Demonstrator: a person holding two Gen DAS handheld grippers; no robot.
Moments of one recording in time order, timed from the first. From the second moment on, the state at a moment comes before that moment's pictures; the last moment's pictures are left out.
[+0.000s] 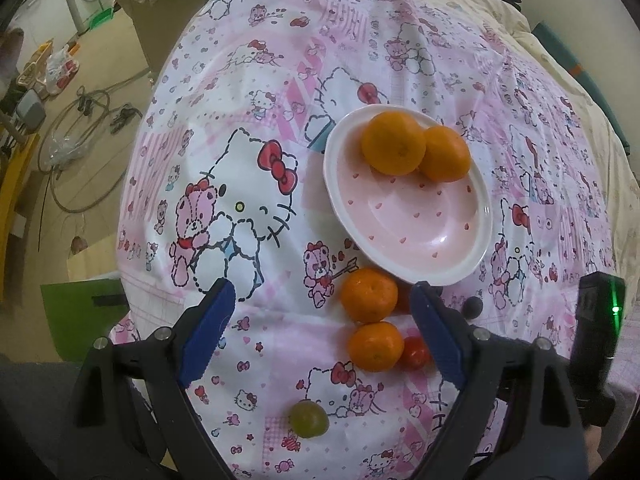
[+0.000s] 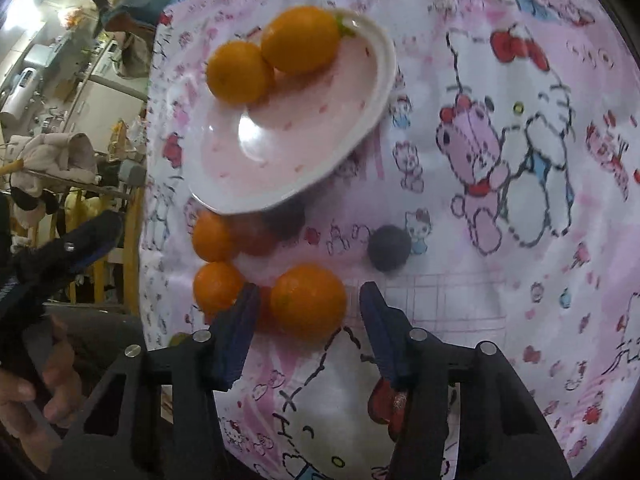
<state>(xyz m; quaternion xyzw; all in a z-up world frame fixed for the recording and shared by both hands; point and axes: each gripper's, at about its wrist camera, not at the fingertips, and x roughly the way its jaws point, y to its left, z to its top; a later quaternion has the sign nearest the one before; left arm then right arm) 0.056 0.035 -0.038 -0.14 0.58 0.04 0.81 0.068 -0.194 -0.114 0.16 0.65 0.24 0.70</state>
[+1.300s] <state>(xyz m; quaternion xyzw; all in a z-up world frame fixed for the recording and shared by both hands) 0.052 -0.003 -0.103 -0.21 0.68 -0.03 0.71 0.068 -0.241 -0.078 0.21 0.59 0.23 0.75</state>
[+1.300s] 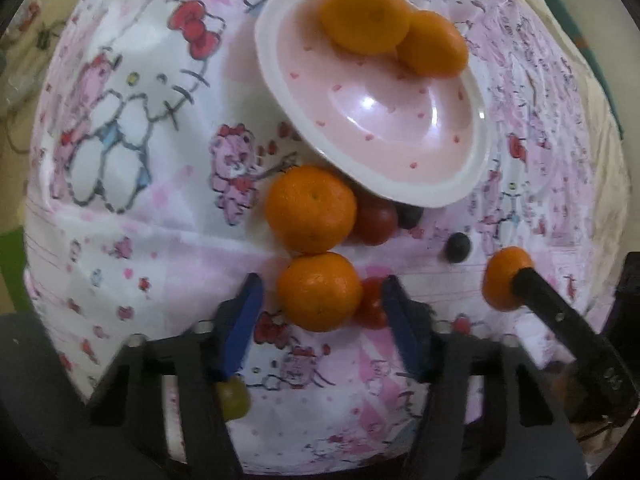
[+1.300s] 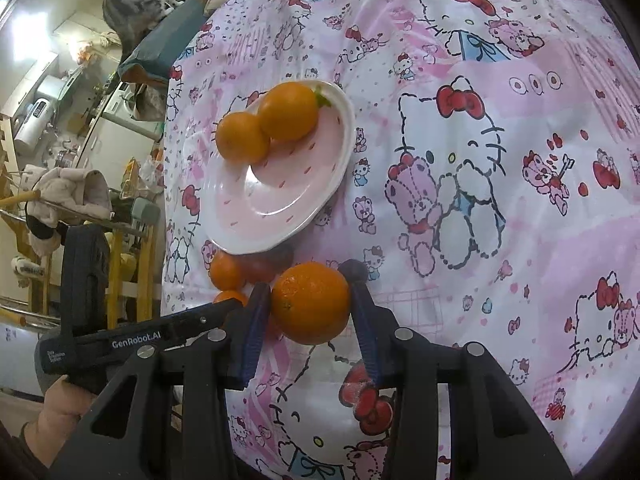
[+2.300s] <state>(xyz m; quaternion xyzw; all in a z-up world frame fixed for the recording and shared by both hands) 0.091 -0.002 -0.013 -0.06 0.59 -0.04 0.81 0.119 -0.252 -0.024 0.22 0.53 0.24 0.79</state>
